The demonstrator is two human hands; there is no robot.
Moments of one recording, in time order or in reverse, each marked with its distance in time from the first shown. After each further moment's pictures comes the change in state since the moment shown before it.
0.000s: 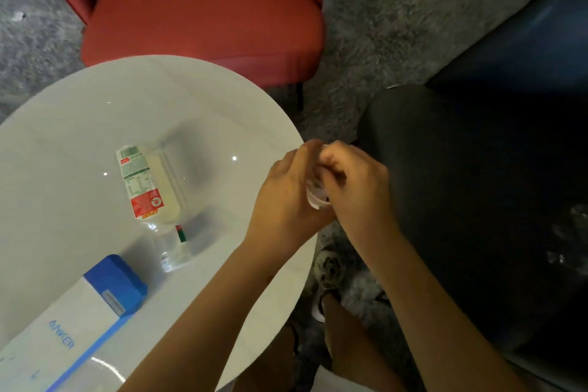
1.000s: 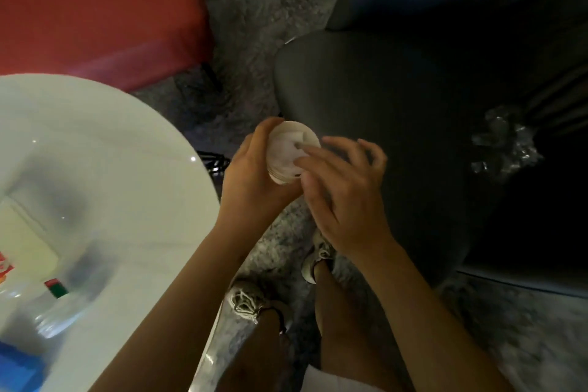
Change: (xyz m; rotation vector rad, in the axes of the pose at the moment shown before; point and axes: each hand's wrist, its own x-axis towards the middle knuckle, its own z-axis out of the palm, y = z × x) left_hand 0.023 0.054 0.100 -0.155 -0.191 -0.025; right_hand -0.065 0.113 -0.064 -0.232 0.182 0.012
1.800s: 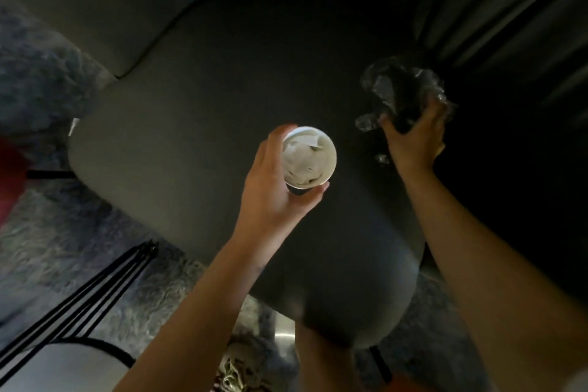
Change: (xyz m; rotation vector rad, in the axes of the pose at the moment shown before) left_hand 0.140 0.084 0.315 0.001 -0.539 0.218; right_hand -0.042 0.459 -0.020 0.011 0.351 1.390
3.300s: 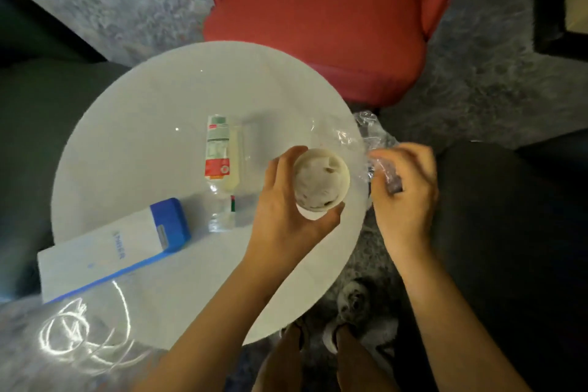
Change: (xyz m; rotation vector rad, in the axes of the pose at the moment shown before) left_hand -0.434 -0.051 -0.256 -0.023 1.150 -0.518; right_hand -0.561 -0.207 0.006 0.451 -0.720 -1.507
